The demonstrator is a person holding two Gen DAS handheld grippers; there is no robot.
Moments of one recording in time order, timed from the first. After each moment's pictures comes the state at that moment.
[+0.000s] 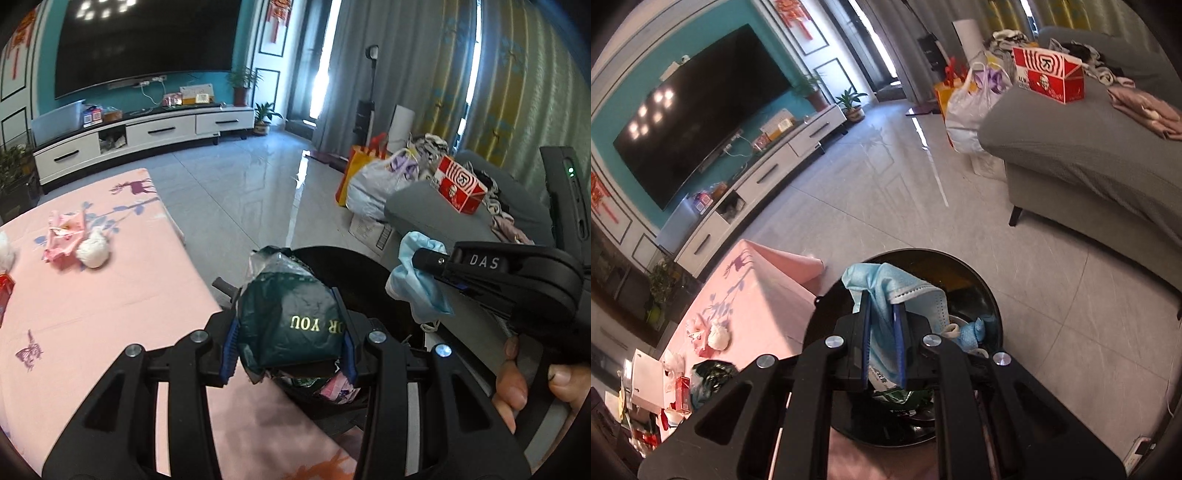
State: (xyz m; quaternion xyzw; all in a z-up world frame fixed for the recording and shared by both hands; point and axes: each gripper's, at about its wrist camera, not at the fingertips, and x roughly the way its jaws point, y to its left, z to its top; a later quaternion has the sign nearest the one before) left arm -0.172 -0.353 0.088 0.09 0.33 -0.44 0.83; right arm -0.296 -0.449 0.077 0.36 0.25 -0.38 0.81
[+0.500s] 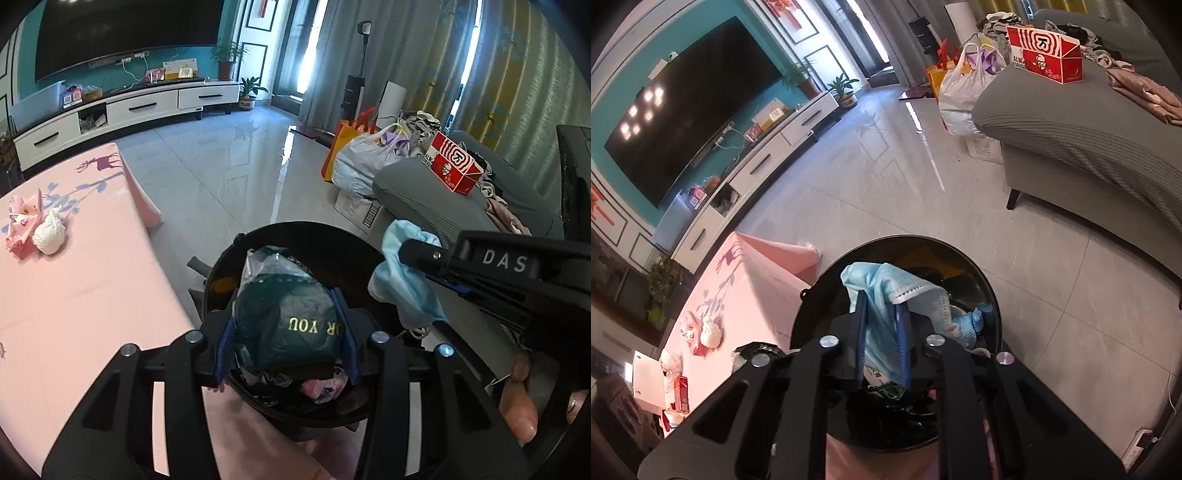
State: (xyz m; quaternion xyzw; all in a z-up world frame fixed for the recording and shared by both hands) left arm -0.164 -0.391 0.058 0.10 0.38 -0.46 0.80; right arm -0.294 -0.460 0.069 0.38 0.27 -0.37 0.80
